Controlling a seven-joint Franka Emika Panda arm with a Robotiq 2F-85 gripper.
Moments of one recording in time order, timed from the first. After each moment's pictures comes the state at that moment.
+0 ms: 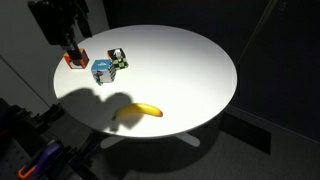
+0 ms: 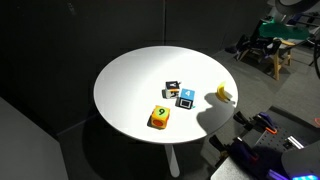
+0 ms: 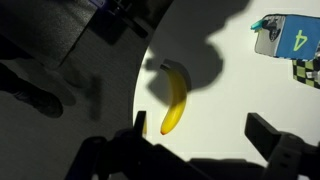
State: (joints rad) arm -0.34 -0.39 -0.02 -2.62 0.00 2.24 0.54
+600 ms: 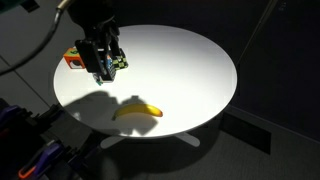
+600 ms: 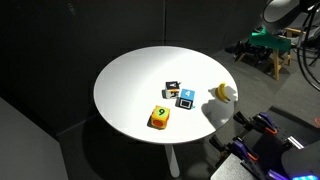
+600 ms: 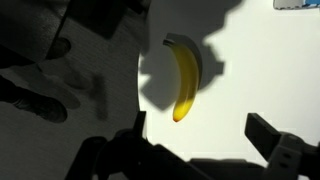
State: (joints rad) arm -0.34 -0.19 -0.10 -2.58 -0.01 2.44 0.61
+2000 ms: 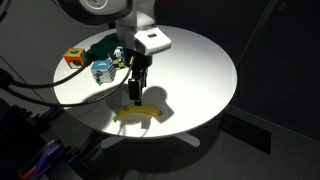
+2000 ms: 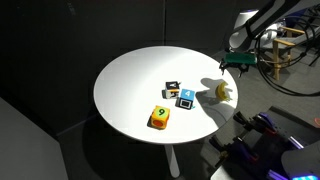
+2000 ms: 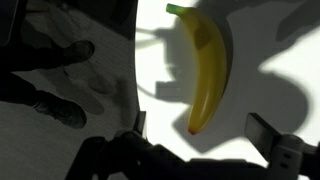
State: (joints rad) arm -0.16 0.31 -0.26 -2.30 -0.06 2.51 0.73
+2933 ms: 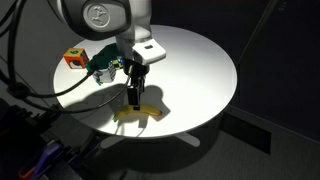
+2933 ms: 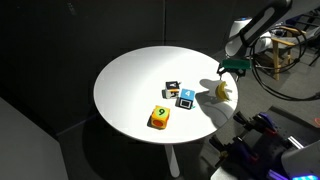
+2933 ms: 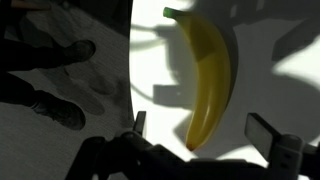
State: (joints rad) arm -0.13 0.38 -0.28 -2.30 -0.06 2.56 0.74
